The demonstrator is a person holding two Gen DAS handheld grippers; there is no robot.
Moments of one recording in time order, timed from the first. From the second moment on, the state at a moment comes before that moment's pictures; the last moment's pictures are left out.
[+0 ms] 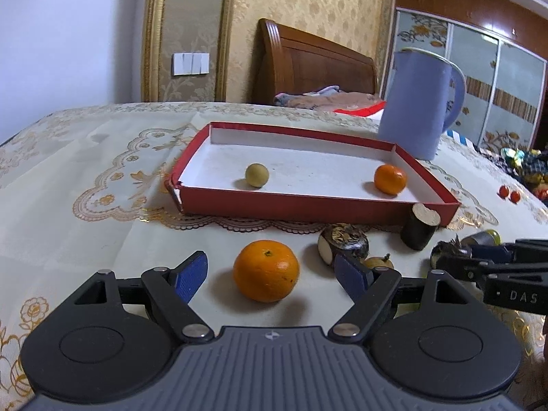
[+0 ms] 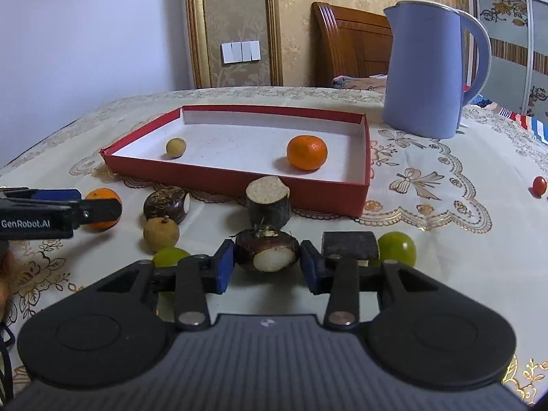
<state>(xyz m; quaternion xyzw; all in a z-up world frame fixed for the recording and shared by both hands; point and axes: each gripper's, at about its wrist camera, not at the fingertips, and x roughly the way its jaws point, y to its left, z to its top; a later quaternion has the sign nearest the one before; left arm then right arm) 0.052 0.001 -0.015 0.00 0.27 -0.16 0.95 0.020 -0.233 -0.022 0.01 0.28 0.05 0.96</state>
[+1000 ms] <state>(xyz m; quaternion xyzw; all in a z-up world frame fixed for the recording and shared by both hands) 0.062 -0.005 -0.021 0.01 0.30 -0.14 0.94 0.018 -0.232 -0.022 0.01 0.28 0.05 0.96</state>
